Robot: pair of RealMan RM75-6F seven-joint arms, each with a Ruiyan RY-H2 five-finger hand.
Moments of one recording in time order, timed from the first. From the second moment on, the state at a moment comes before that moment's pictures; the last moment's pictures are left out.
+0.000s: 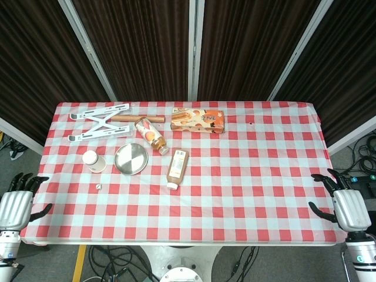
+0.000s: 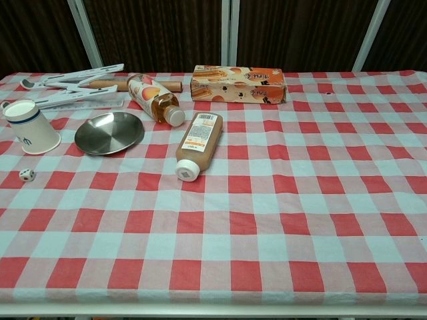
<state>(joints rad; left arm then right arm) -0.09 -1.23 -0.04 -1.46 1.46 1.45 0.04 0.12 -1.10 0.05 -1.57 -1.56 1.46 0.17</state>
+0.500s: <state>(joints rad) -0.10 -1.23 -0.05 -1.46 1.46 1.46 0.04 0.12 -1.09 0.05 -1.57 -1.56 1.47 0.17</state>
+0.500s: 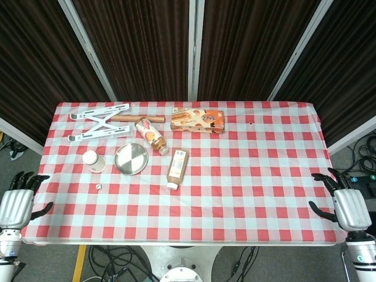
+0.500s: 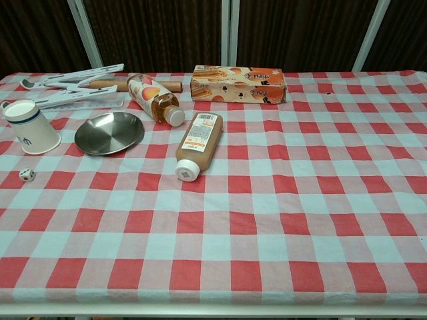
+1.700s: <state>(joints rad) -0.41 -1.49 -0.09 -1.21 1.29 0.93 -0.10 0.14 -1.06 0.06 -1.58 -1.56 1.46 0.15</state>
